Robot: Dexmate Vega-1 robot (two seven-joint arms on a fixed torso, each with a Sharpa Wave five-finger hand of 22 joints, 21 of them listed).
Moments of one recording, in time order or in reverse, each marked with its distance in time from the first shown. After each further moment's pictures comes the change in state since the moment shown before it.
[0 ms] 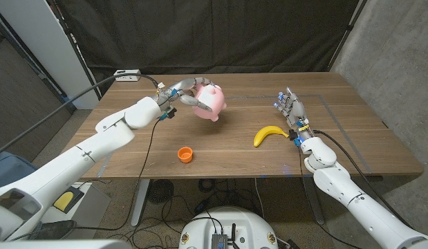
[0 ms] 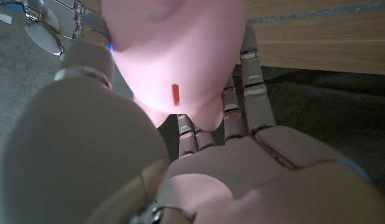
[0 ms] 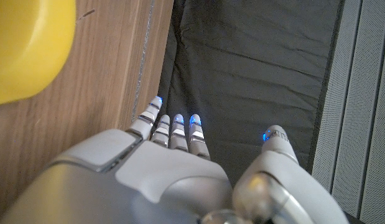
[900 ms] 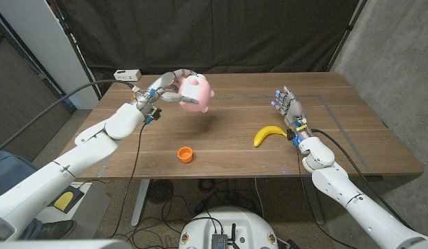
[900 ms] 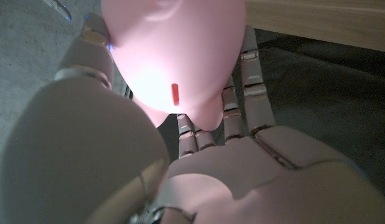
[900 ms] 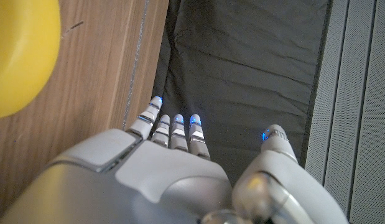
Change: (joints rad) left arm 0.190 -0.004 -0.185 0.016 -0.094 -0.134 0.192; left_hand 0.000 0.000 0.000 0.000 0.000 0.006 -0.005 0.006 0.000 0.012 -0.001 -0.001 0.000 0.014 -0.003 -0.005 0.000 0.000 0.000 0.020 -0.001; right arm -0.002 0.003 -0.011 -0.015 -0.016 0.021 0.004; right_hand 0.005 0.005 0.000 0.000 0.000 0.004 0.004 0.000 0.000 0.005 -0.006 0.000 0.000 0.000 0.000 0.000 0.000 0.000 0.000 0.000 0.000
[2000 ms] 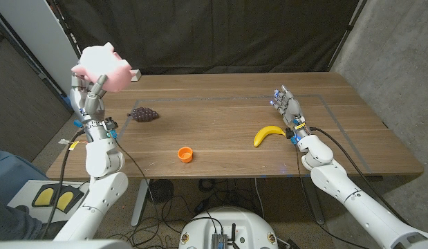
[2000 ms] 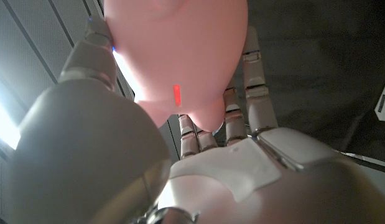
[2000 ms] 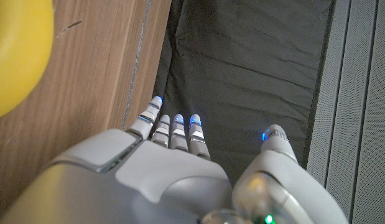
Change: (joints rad) left arm 0.158 -0.480 -0.272 0.325 -0.690 -0.729 0.004; left_hand 0.000 0.000 0.000 0.000 -0.004 0.014 0.004 -0.012 0.000 0.005 0.000 -0.001 0.000 0.009 0.002 -0.003 0.000 0.000 0.000 0.018 -0.004; right arm 0.030 0.005 -0.011 0.028 -0.011 -0.018 0.010; right_hand 0.000 0.000 0.000 0.000 0.000 0.000 0.000 0.000 0.000 0.000 0.000 0.000 0.000 0.000 0.000 0.000 0.005 0.000 0.000 0.000 0.000
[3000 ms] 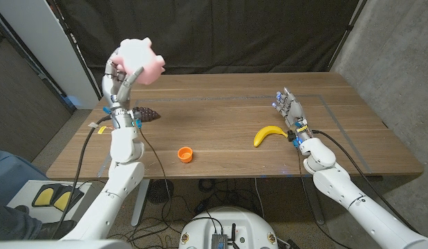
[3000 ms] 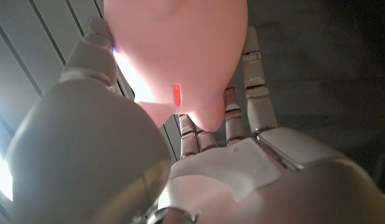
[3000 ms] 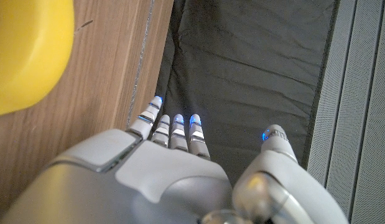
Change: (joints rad) left arm -0.124 -0.034 0.091 -0.018 0.250 0.095 0.101; left_hand 0.000 0.000 0.000 0.000 0.000 0.012 0.001 -0.011 0.000 0.009 -0.002 -0.014 0.000 0.009 -0.006 -0.017 -0.004 -0.004 -0.004 0.001 0.001; right arm -0.045 -0.019 0.012 -0.052 -0.002 -0.002 -0.042; right_hand 0.000 0.000 0.000 0.000 0.000 0.000 0.000 0.000 0.000 0.000 0.000 0.000 0.005 0.000 0.000 0.000 0.000 0.000 0.000 0.000 0.000
